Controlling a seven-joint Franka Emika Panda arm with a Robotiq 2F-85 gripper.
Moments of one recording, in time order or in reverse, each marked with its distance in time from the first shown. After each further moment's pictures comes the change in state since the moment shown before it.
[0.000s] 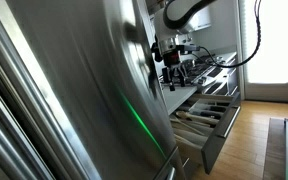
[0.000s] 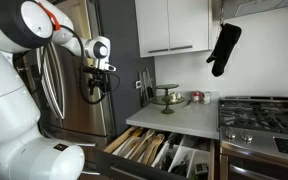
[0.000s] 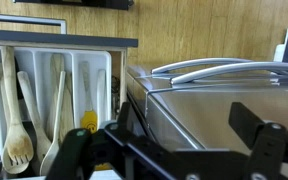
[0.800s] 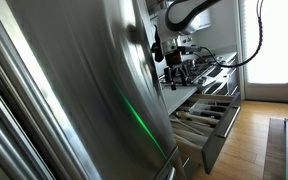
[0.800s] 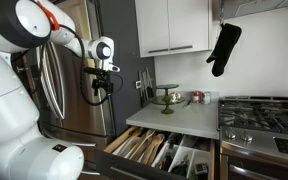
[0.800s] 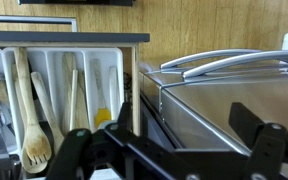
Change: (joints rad) arm -0.033 -0.014 -0.018 -0.033 -0.015 0.023 -0.001
